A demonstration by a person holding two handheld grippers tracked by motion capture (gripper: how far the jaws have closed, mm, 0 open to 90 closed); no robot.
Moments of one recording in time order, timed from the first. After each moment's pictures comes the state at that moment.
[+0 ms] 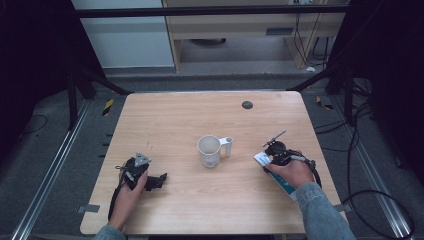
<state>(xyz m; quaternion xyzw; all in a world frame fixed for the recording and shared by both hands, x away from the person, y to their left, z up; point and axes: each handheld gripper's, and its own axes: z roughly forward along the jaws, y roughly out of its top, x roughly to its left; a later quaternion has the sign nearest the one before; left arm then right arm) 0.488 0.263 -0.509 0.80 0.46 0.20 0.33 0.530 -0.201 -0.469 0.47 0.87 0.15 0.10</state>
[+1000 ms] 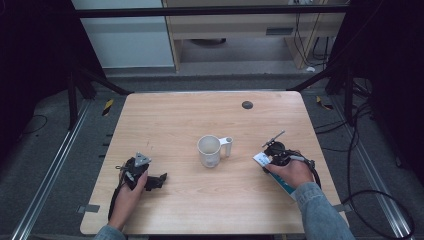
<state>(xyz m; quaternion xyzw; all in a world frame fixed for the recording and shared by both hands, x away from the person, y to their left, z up) 0.488 0.263 -0.509 0.80 0.46 0.20 0.33 0.531 -0.200 -0.471 0.46 0.87 0.15 0.10</state>
